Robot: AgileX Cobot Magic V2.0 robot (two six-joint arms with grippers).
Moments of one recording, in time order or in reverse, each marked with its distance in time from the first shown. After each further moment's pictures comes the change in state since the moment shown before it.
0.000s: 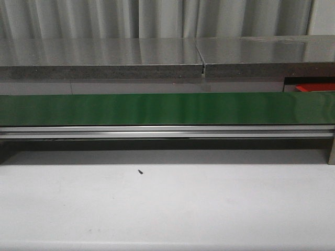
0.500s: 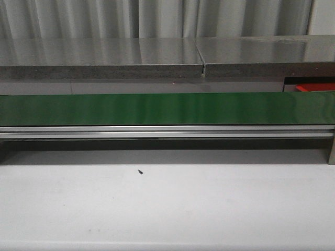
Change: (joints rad) left arm 0.002 0.227 -0.105 -0.013 -0.008 0.002; right arm 0.000 0.000 0.000 0.000 0.000 0.000
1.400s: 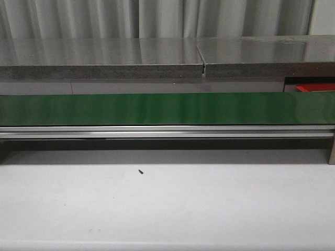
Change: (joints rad) left arm 0.012 0.144 -0.004 -0.033 -0.079 0.000; right arm 0.000 0.000 0.000 0.000 0.000 0.000
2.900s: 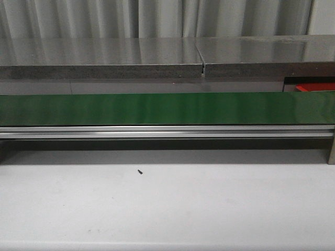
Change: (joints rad) left arm -0.226 -0.010 -0.367 -0.167 0.157 0.165; right arm 0.000 0.000 0.000 0.000 0.000 0.000
